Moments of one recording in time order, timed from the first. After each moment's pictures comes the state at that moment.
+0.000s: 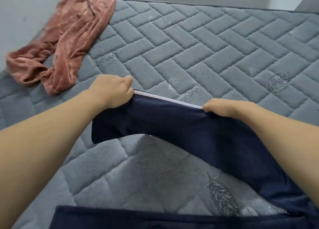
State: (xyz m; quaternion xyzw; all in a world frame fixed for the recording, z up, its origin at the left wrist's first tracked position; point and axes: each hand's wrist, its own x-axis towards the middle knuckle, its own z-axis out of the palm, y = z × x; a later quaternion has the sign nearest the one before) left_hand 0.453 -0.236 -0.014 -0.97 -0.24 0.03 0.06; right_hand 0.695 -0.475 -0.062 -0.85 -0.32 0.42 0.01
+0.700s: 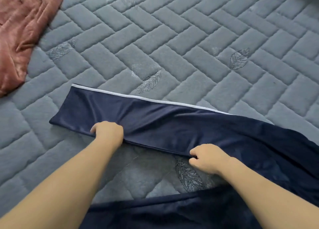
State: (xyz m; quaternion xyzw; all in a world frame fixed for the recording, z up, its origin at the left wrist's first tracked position) left_hand 0.468 -0.385 -0.110 -0.86 -0.26 0.43 0.11; right_hand 0.609 -0.656 -0.133 -0.82 -0.45 0.35 -0.09
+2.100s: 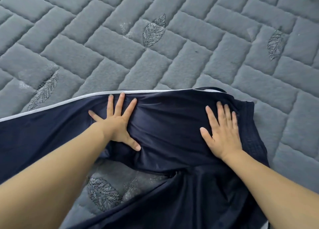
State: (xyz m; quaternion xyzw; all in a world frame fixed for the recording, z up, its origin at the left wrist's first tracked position) left_hand 0.685 -0.576 -0.162 -0.89 -0.14 0.41 -0.12; right_hand 0.762 -0.917 -0.212 -0.97 -0.23 0.07 0.00
